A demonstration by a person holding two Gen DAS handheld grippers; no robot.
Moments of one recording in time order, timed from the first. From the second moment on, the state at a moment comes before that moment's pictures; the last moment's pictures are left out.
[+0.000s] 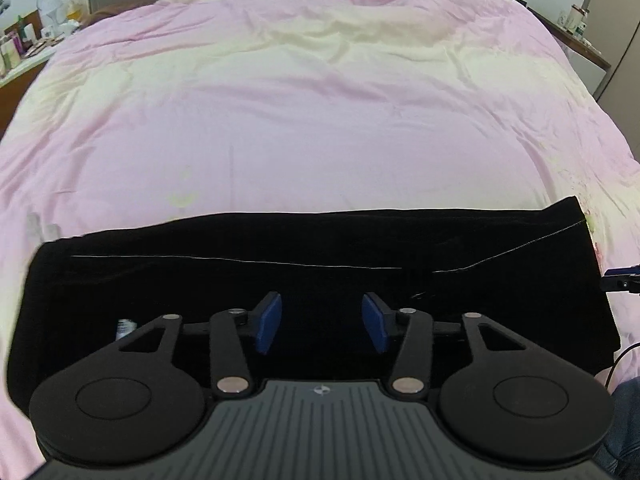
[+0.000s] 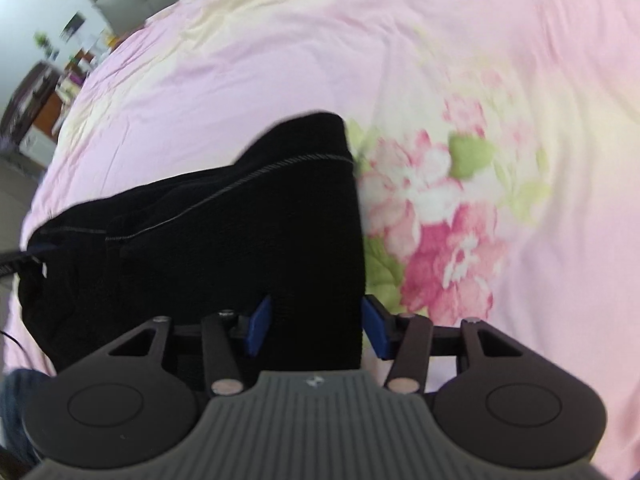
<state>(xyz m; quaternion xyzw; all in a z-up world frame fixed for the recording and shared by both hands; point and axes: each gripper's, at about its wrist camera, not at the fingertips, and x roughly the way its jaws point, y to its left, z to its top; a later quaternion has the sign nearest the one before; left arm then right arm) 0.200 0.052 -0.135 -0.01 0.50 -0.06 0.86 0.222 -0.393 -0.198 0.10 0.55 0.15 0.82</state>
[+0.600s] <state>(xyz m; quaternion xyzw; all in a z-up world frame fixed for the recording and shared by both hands) 0.126 0.282 -0.154 -0.18 0.50 0.11 0.84 0.209 -0.171 -0.177 -0.29 0.45 0.38 0.75</state>
